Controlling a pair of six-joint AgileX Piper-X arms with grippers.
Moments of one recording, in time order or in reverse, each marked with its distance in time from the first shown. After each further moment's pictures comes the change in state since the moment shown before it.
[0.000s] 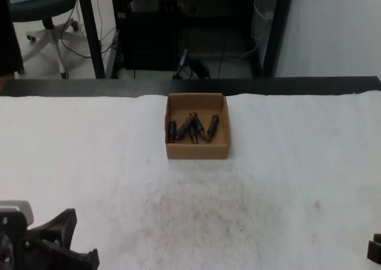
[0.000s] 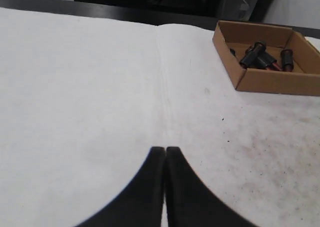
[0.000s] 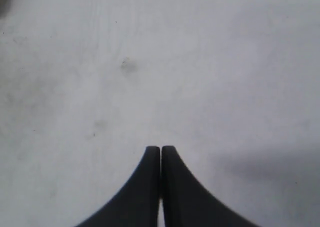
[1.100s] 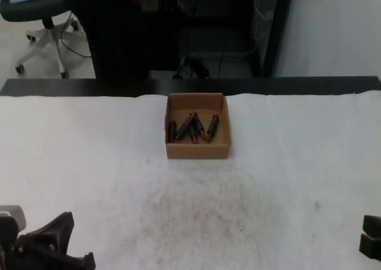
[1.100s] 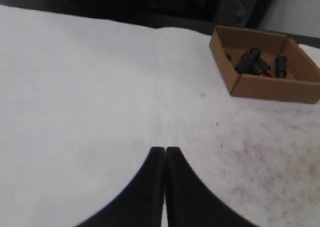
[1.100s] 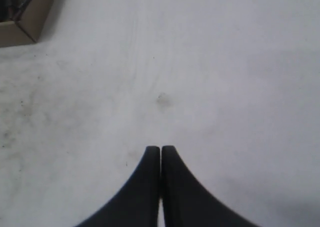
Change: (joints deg) left arm -0.1 -8.1 0.0 4.9 0.0 -1.5; right arm 6.3 -2.7 0.8 -6.5 0.3 0.4
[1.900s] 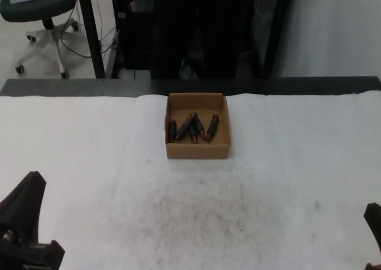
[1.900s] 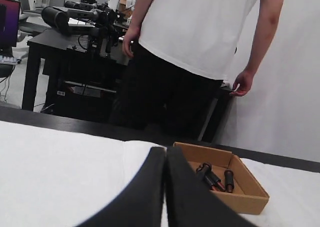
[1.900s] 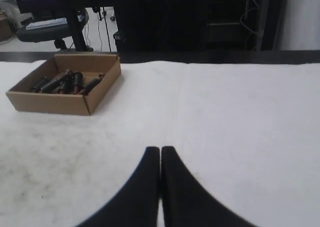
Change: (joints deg) left arm 0.0 -23.6 0.0 0.6 0.0 0.0; right arm 5.1 -30.8 12.0 -8.1 0.0 0.0
